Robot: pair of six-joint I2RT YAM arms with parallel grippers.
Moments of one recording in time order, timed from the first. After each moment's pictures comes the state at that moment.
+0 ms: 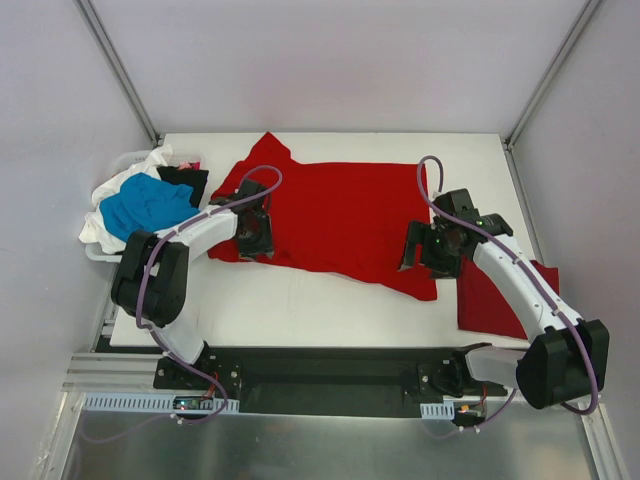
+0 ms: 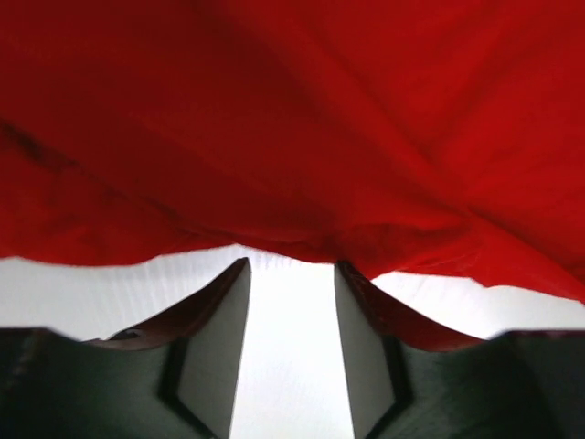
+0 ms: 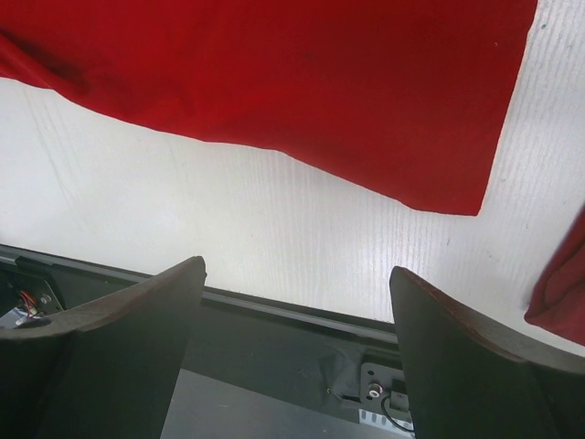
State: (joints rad) left arm -0.35 1.66 1.03 -0.63 0.02 -0.51; right arm 0.29 1.24 1.01 -0.96 -0.17 0.44
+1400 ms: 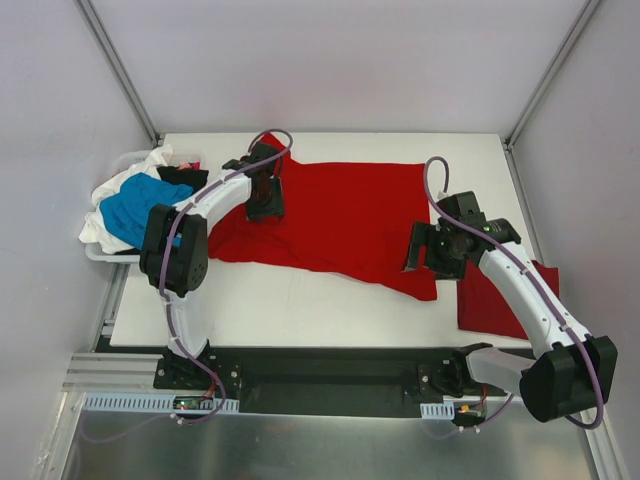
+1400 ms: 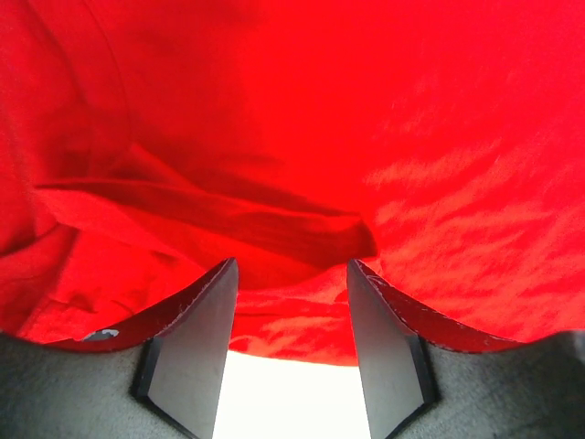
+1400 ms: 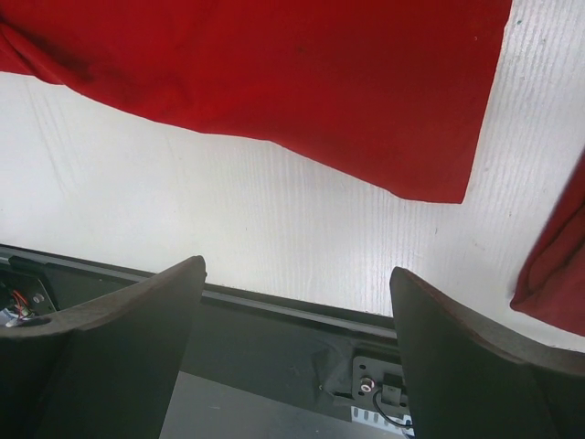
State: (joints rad) left arm -0.35 1.92 1.48 -0.75 -0.05 -0.47; right arm 0.29 1.17 1.00 -0.99 -0.14 0.44
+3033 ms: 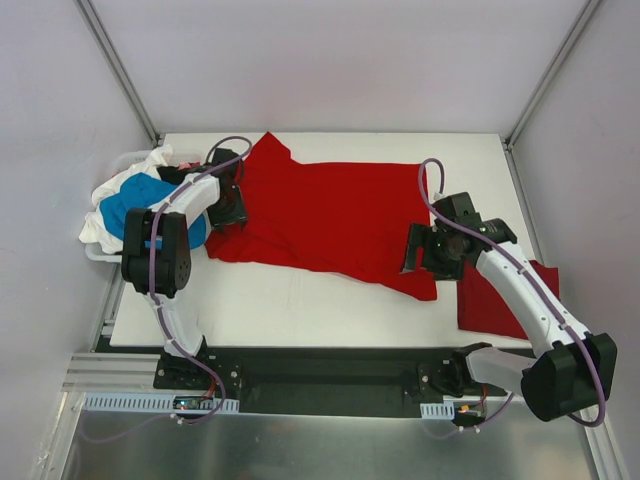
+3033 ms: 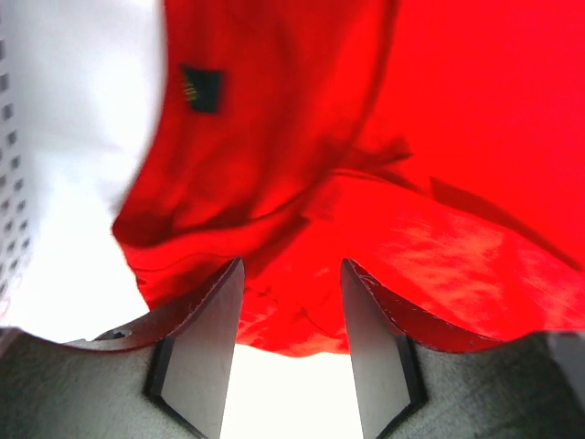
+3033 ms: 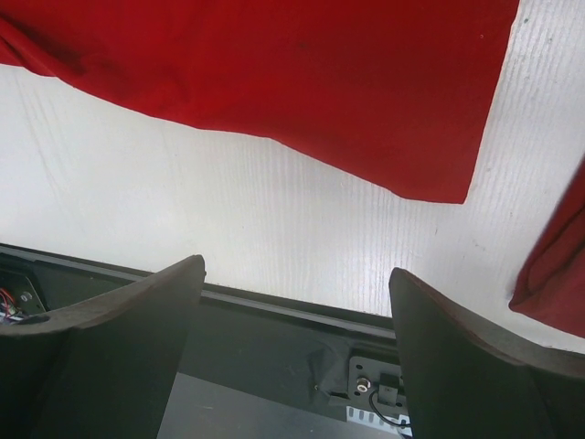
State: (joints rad) left arm -0.14 1.88 1.37 -0.78 -0.11 -0.44; right arm 0.33 1.17 1.00 -0.99 -0.11 0.45
